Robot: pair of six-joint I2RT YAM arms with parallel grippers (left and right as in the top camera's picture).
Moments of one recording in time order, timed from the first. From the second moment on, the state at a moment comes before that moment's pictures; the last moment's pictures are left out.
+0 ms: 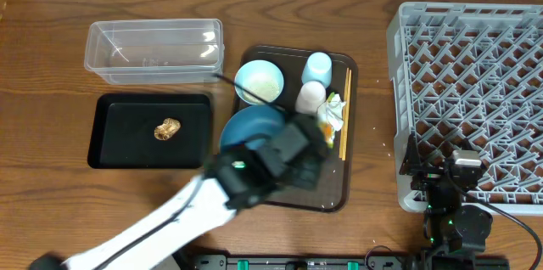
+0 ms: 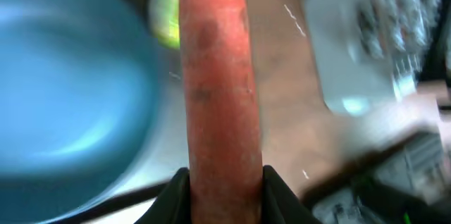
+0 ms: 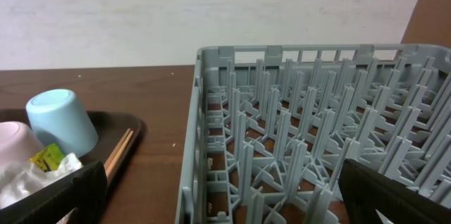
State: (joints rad) left arm -0.90 1.28 1.10 -0.82 0.03 -0.72; right arm -0.10 0.01 0.01 -0.07 -0.03 0.02
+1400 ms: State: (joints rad) left arm 0.01 1.61 1.10 -0.96 -0.17 -0.83; right arm -0.10 0.01 0.01 -0.07 -0.03 0.02
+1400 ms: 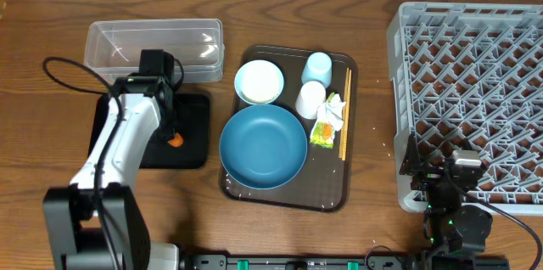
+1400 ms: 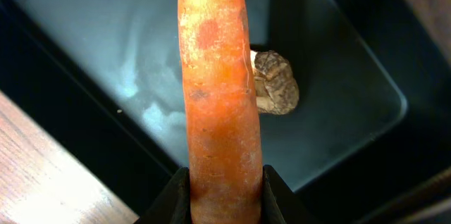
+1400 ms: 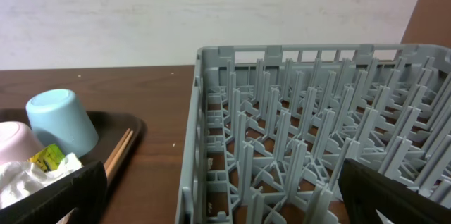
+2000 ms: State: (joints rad) left arm 0.01 1.64 1.10 -0.96 -0.17 -0.83; right arm -0.10 0.01 0.01 -0.07 -0.03 0.02
